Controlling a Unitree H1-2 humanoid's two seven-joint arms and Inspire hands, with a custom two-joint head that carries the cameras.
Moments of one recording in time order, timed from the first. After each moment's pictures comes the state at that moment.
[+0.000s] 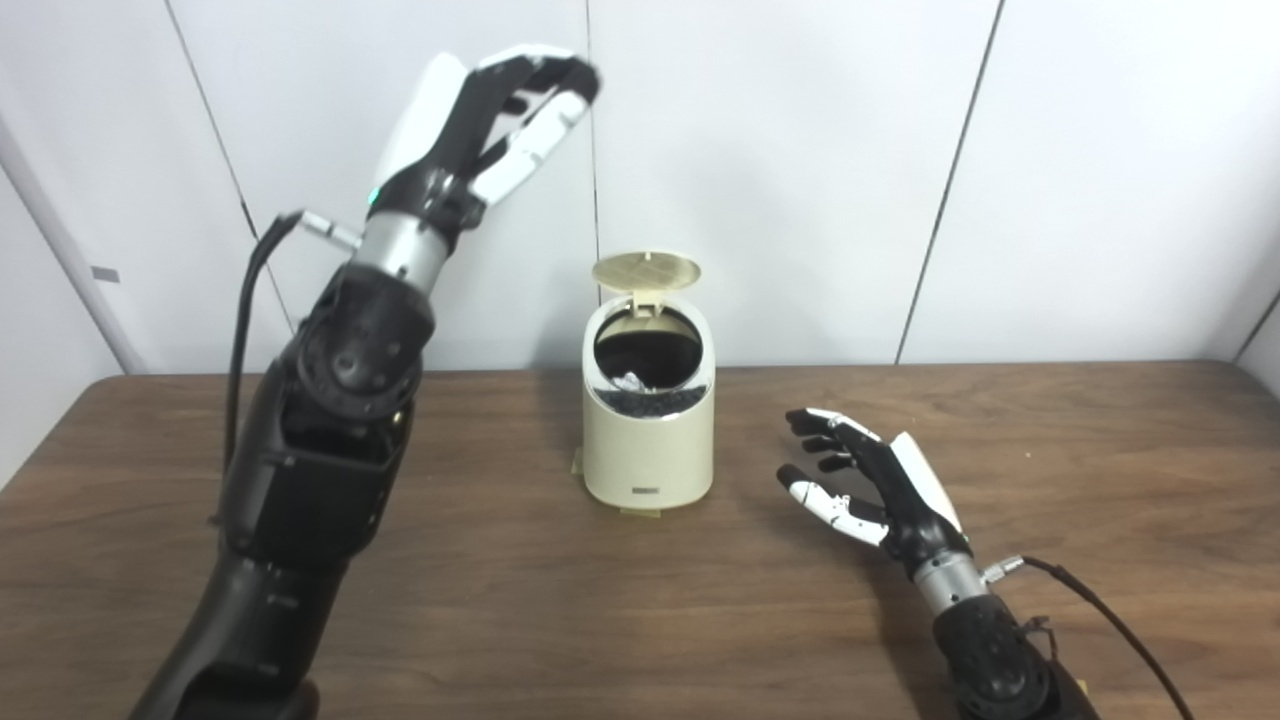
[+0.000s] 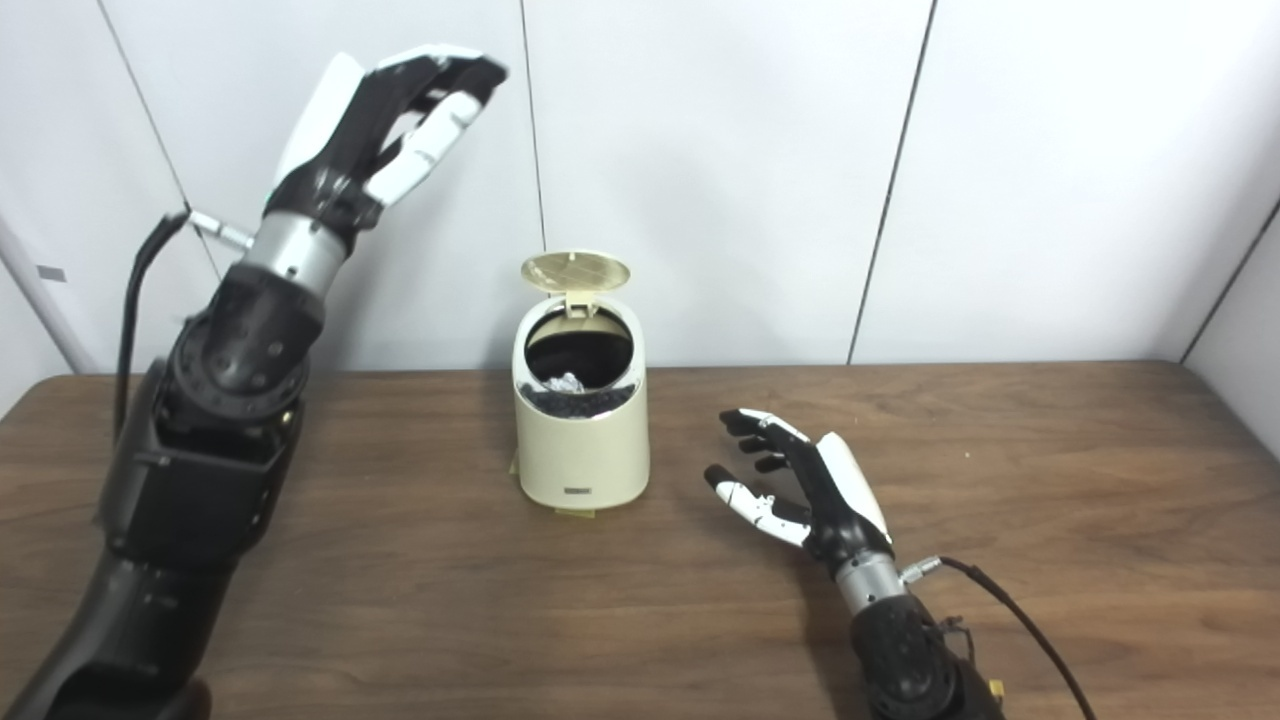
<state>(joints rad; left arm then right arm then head) -0.88 0.28 -0.20 -0.12 0.46 0.37 -0.20 -0.32 -0.19 0.10 0.28 -0.38 -0.14 -0.07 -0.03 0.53</state>
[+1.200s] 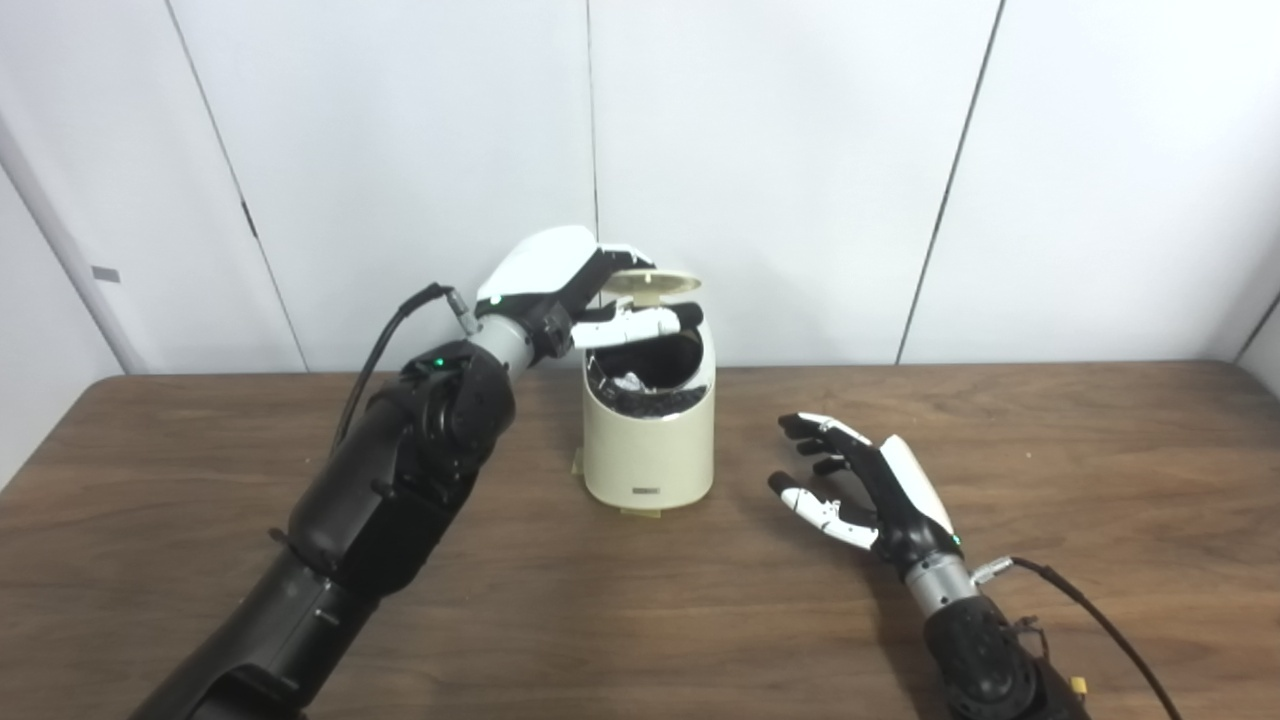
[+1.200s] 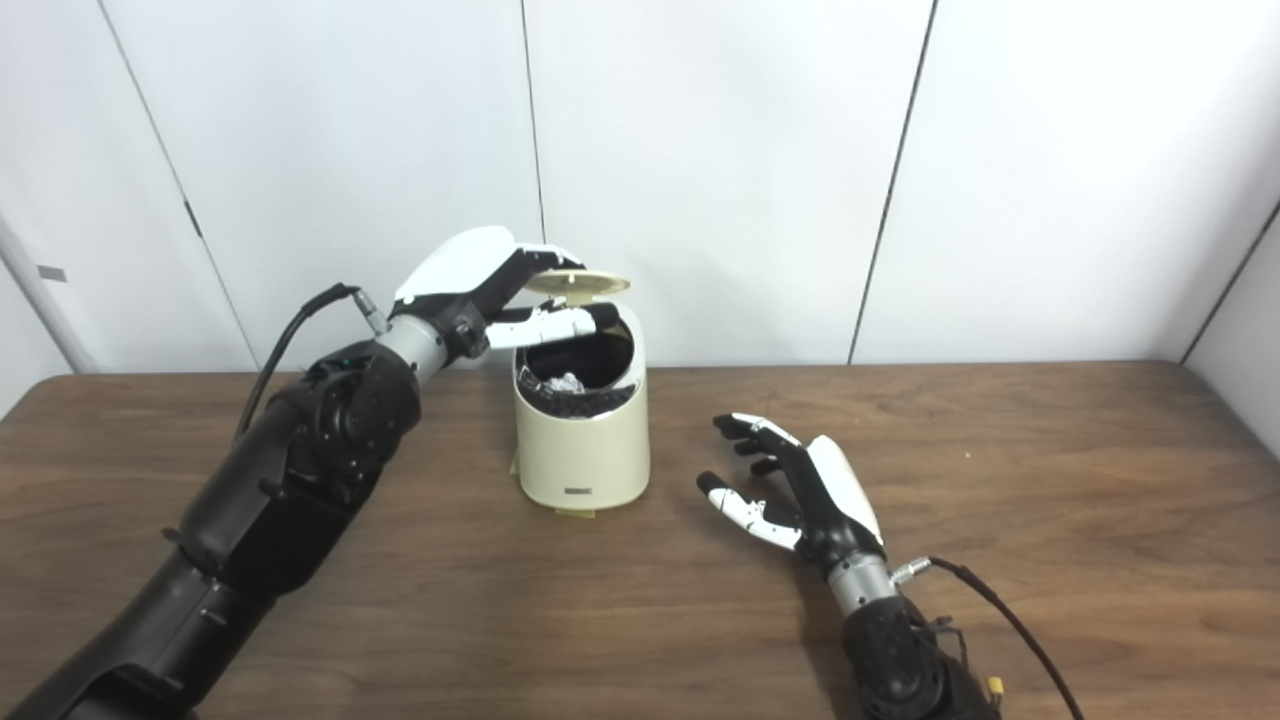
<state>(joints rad) -0.81 0.30 -0.42 0.11 0.67 0.30 -0.33 -0.33 -0.19 0.12 0.33 -0.42 -0.17 -0.10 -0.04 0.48</state>
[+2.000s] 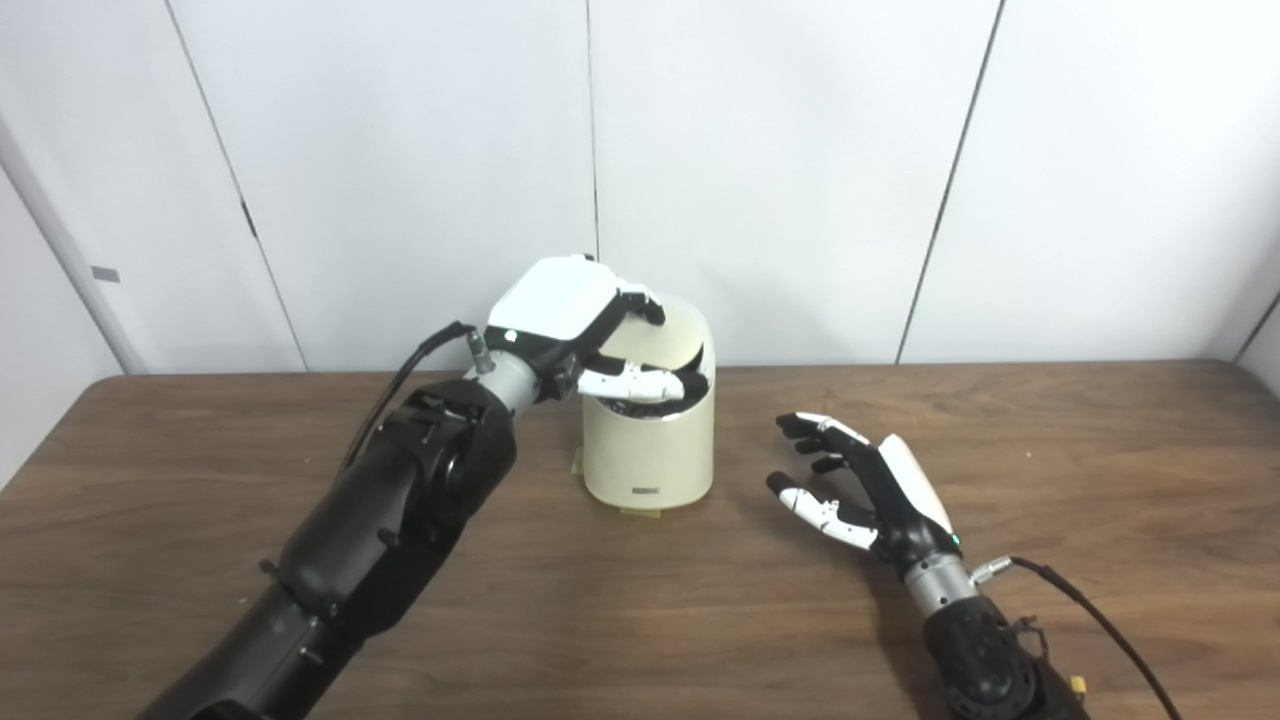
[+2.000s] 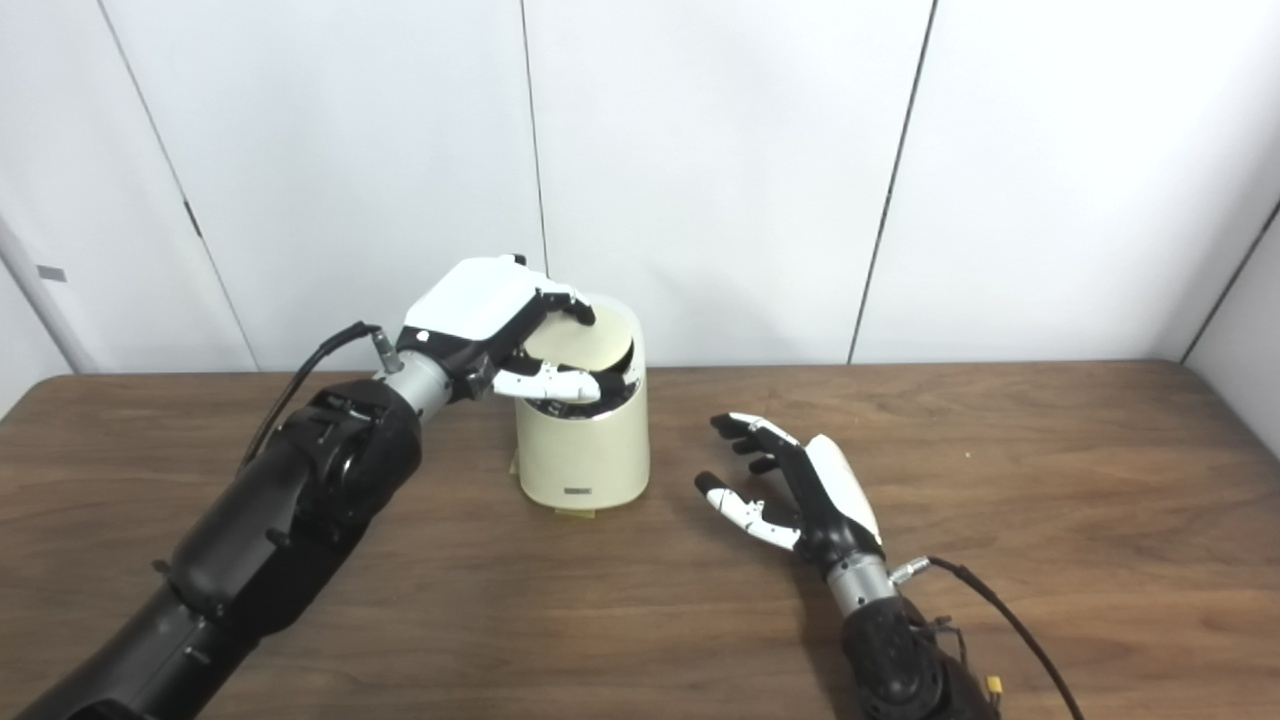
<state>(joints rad) -0.75 0.35 -0.52 0.05 0.95 0.14 -0.31 -0.33 -0.19 0.12 0.33 -0.43 -0.19 -0.11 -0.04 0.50</state>
